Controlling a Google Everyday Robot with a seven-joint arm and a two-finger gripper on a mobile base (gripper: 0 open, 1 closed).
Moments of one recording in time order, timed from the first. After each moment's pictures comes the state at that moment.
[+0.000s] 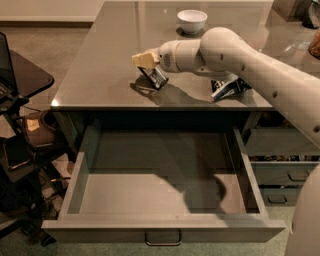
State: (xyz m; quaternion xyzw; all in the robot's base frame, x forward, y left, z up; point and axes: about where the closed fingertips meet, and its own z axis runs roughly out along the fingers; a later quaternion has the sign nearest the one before) arm 0.754 0.029 0.899 -0.30 0.75 0.29 0.52
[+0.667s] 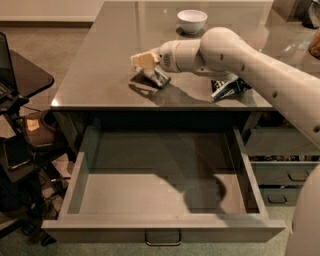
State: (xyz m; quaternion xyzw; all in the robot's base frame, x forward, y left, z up) arm 0.754 0.029 0.899 -0.30 0.75 0.29 0.52
